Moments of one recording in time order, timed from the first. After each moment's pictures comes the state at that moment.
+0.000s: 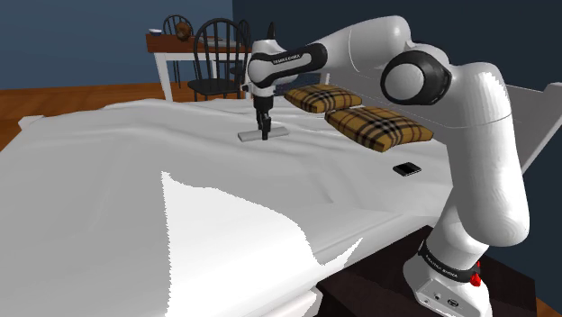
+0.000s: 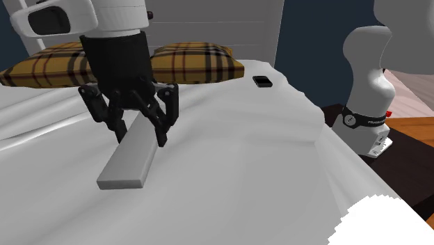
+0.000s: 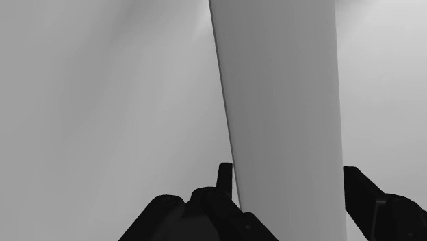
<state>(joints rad) 0.16 0.52 -0.13 -1.39 0.08 1.89 -1.03</state>
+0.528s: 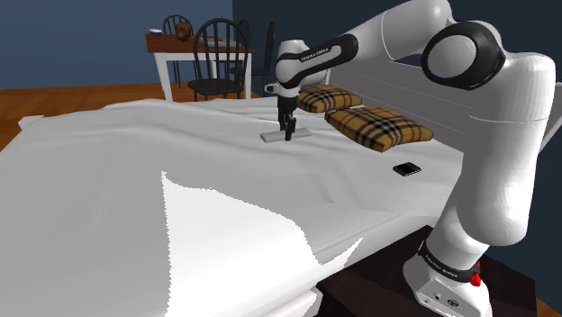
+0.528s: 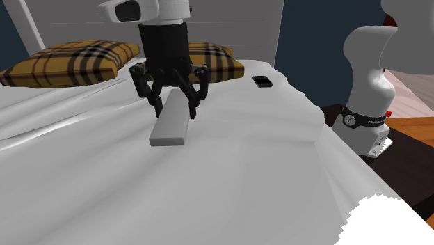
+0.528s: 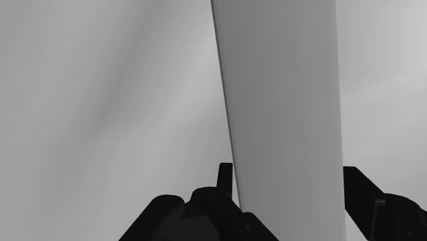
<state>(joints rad) 0.13 0.27 -0.16 -1.75 0.06 2.00 -1.10</state>
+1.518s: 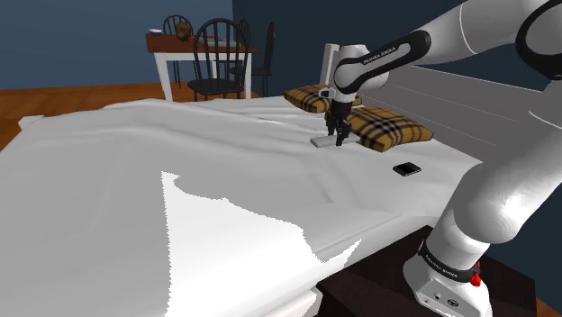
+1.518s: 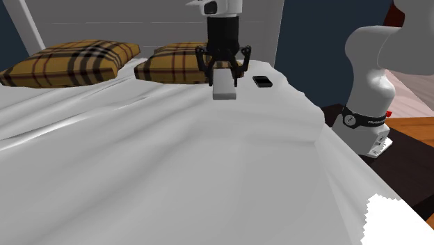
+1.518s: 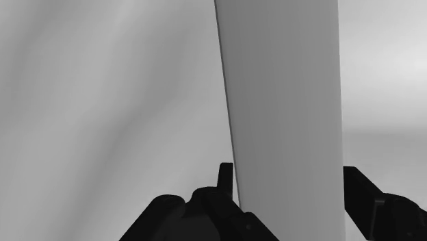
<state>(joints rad) 0.01 -0.16 -0.28 -2.28 -0.05 2.11 -1.29</state>
